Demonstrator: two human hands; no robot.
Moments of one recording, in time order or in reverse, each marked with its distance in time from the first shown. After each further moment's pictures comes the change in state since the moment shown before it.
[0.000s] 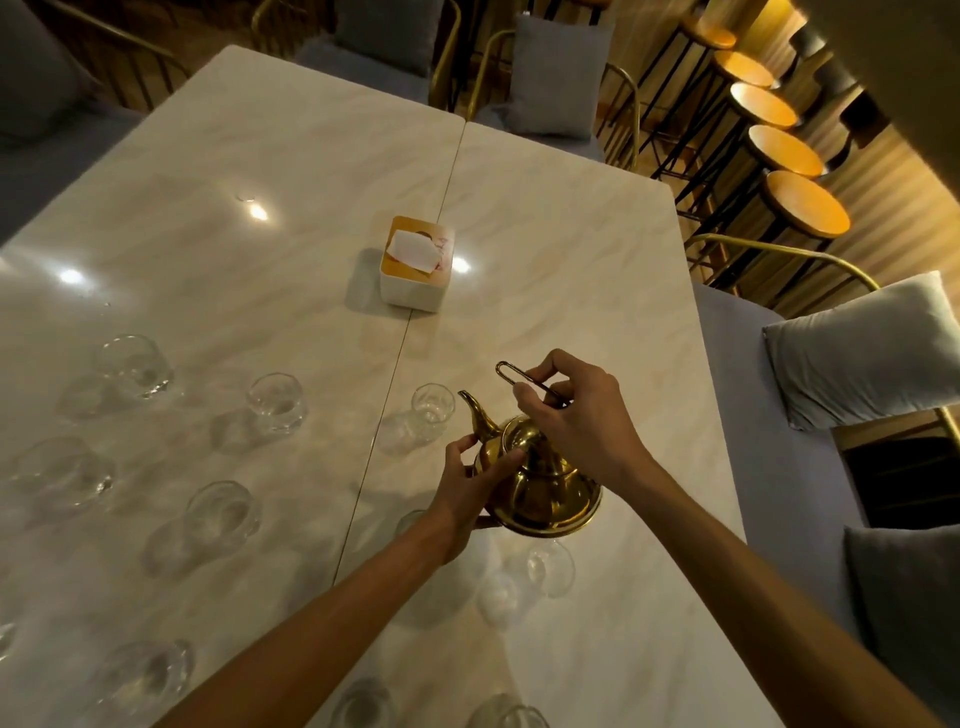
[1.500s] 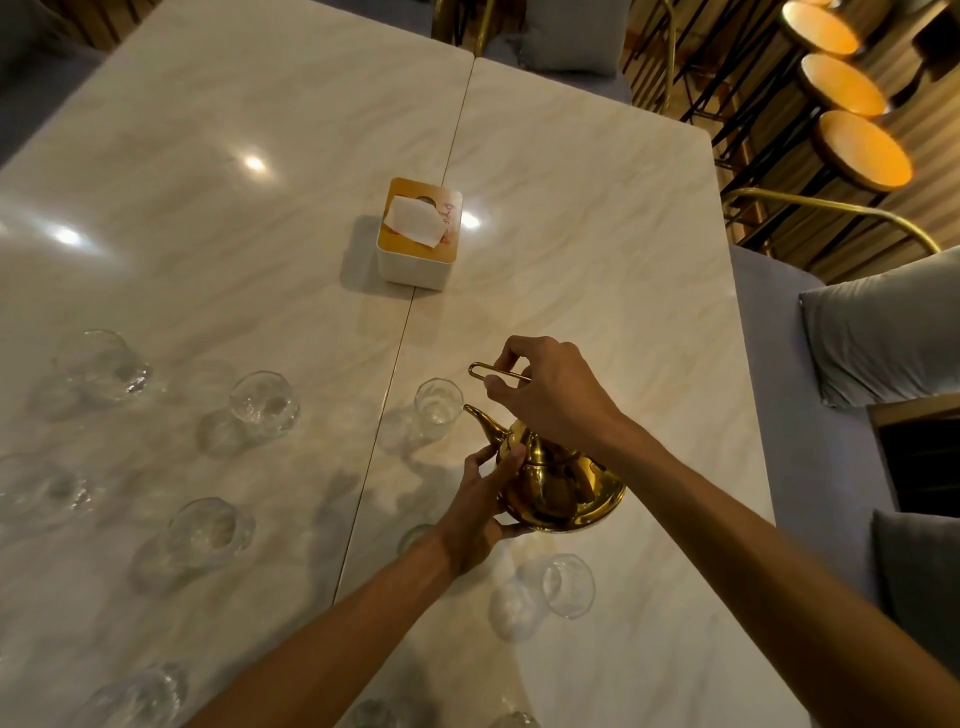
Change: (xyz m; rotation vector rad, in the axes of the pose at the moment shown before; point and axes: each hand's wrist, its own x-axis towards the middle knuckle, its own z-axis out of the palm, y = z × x) left_hand 0.049 -0.008 -0.004 -0.220 -0.119 -0.199; right_hand 0.085 0.010 0.039 -0.299 -0.218 0.037
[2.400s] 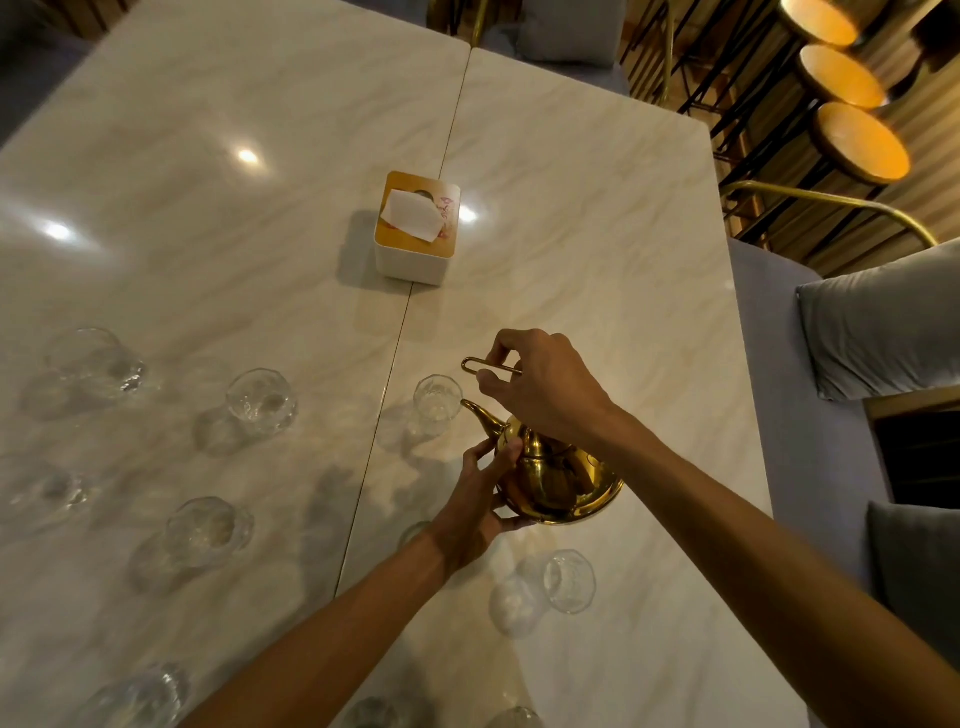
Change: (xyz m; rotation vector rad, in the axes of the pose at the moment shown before) left_hand 0.000 0.004 -0.002 -0.049 -0.028 0.002; right_hand 0.006 -0.007 0.004 -0.064 0.007 -0.048
